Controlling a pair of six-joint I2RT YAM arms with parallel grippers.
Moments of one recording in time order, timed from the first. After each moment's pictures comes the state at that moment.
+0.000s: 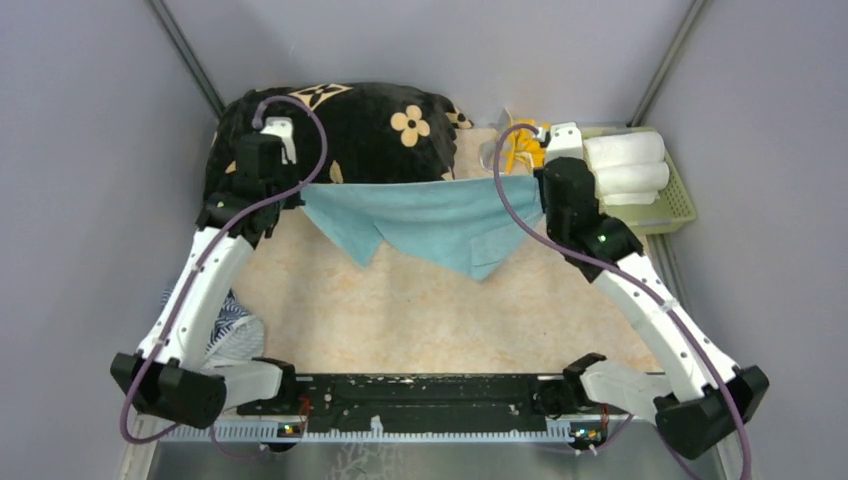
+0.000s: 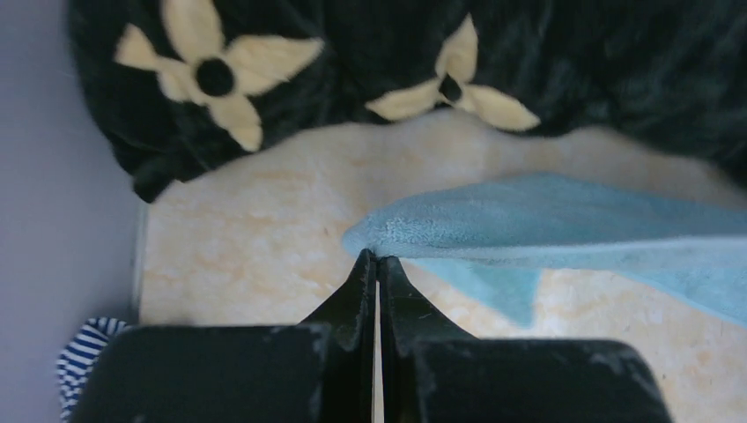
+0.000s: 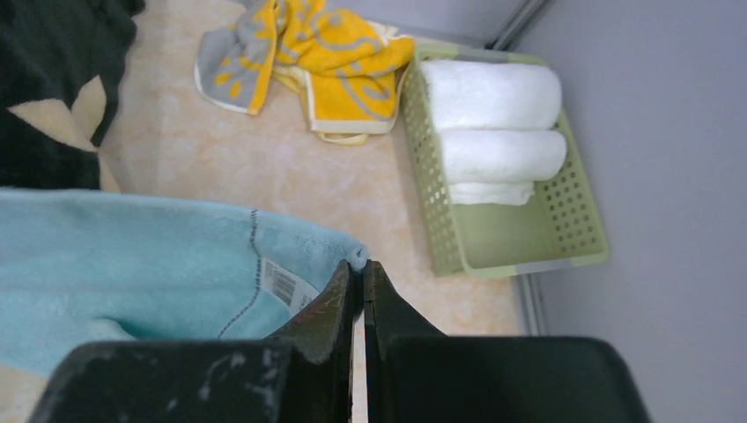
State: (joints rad) left arm -0.27 1.25 1.29 -0.68 -0.29 -0.09; right arm 0.49 1.11 1.18 -0.51 0.62 -0.04
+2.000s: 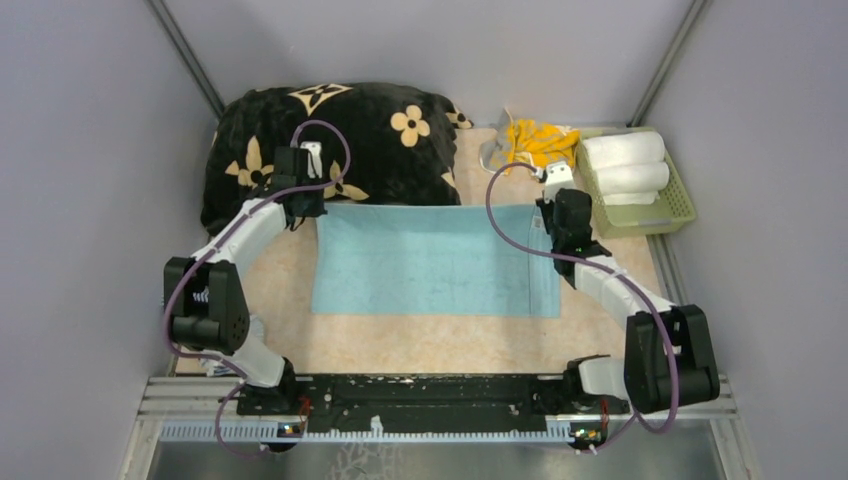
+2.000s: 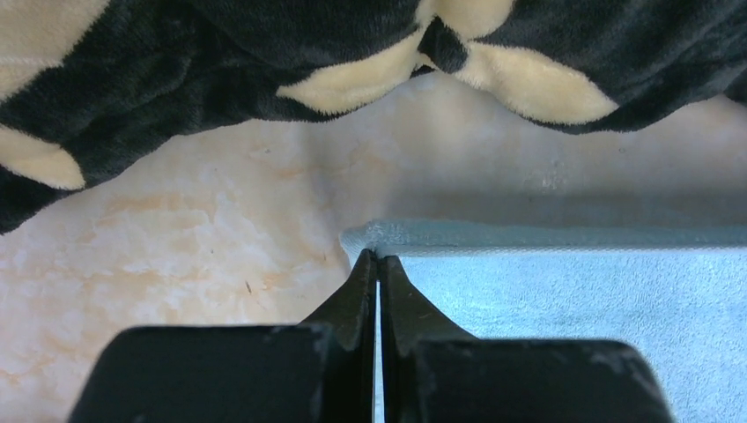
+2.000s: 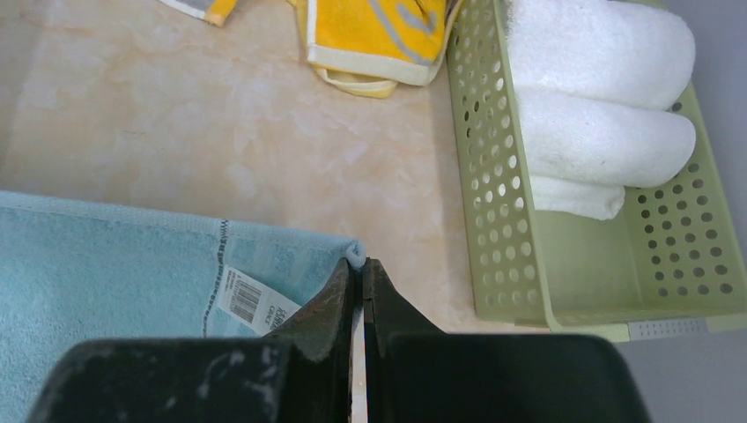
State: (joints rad) left arm -0.15 1.61 1.17 -0.36 -0.10 -0.05; right arm 0.18 1.30 0.67 0.23 0.27 -0.27
